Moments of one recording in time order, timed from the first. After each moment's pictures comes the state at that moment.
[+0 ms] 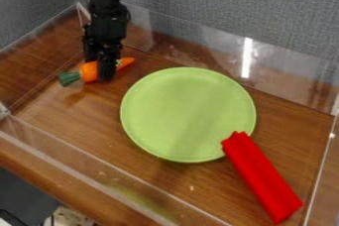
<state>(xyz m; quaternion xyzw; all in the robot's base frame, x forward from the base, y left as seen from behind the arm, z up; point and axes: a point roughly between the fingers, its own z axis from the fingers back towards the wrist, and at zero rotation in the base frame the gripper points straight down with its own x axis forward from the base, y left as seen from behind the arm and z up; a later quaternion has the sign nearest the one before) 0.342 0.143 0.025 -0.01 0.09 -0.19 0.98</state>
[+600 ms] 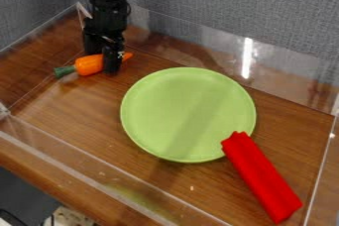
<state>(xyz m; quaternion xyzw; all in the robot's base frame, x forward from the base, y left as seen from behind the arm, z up) 0.354 0.153 0.025 -0.01 0.08 -0.18 0.98</state>
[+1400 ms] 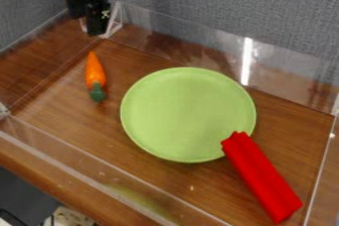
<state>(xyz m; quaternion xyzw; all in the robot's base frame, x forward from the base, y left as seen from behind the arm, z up) 0.338 0.155 0.129 0.07 0.00 -0.22 0.97</state>
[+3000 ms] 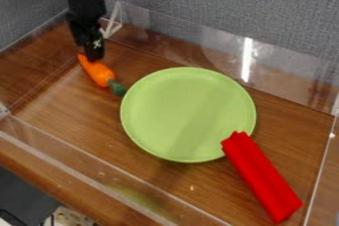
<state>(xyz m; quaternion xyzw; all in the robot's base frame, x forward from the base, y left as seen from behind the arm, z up) 0.356 0.165 0.063 0.01 -0.06 -0.29 0.95</state>
